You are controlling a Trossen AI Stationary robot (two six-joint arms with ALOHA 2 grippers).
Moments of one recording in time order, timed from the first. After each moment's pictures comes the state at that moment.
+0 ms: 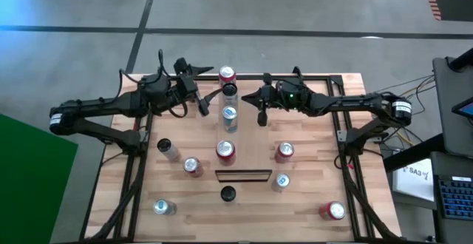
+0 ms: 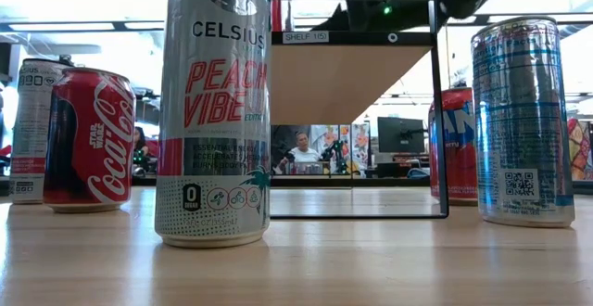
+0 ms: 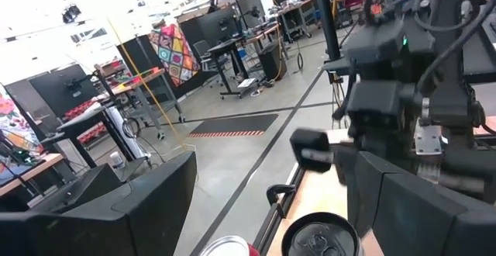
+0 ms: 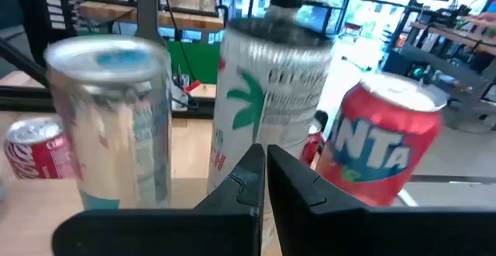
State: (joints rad) left arm 0.14 1.10 1.07 0.03 -0.38 0.36; right arm -0.31 1.45 0.91 0.42 -0.16 -0.18
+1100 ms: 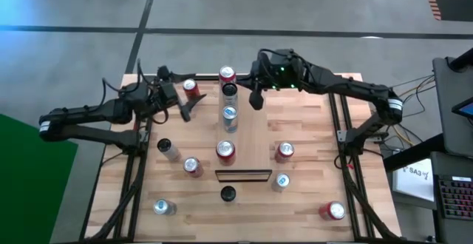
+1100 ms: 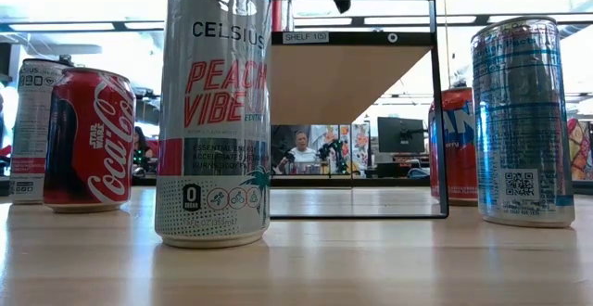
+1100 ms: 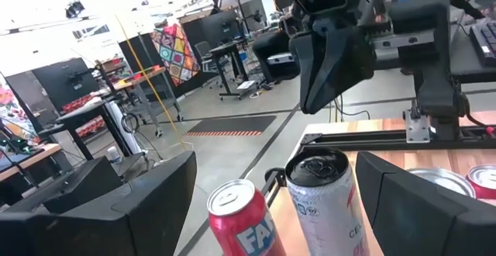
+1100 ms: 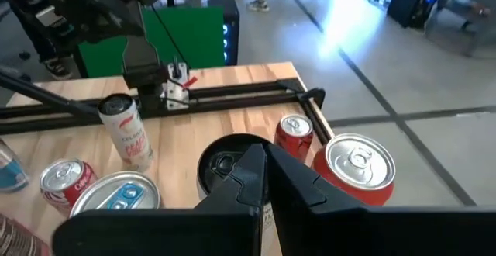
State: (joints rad) left arm 0.13 0.84 0.84 0.02 -0.38 0.32; right arm -0.31 1.57 1.57 -0.35 -0.13 -0.08
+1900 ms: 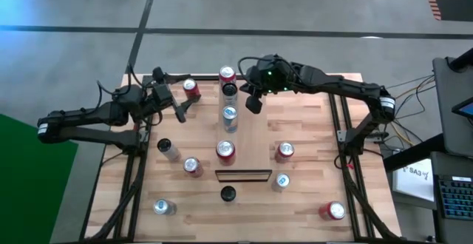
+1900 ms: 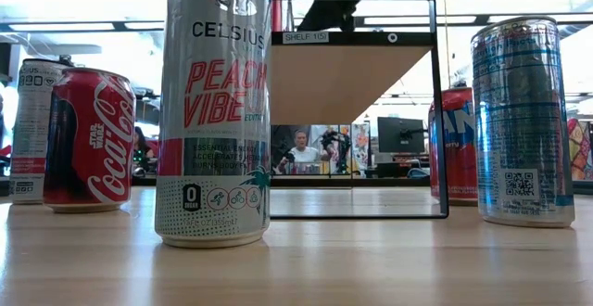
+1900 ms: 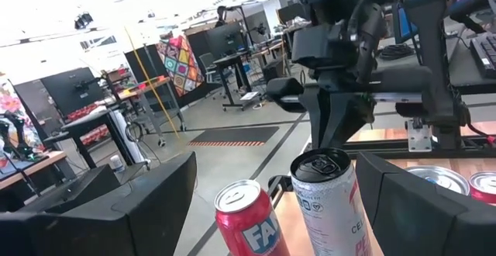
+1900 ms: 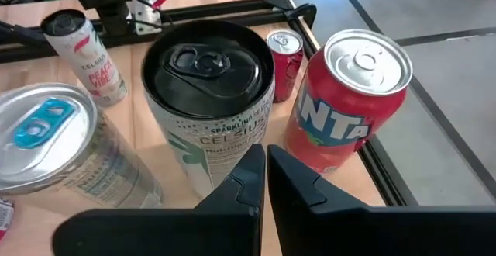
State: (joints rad) left arm 0.14 0.77 0.78 0.06 -0.37 0.33; right arm -0.31 1.64 1.61 -0.55 -0.05 -0.06
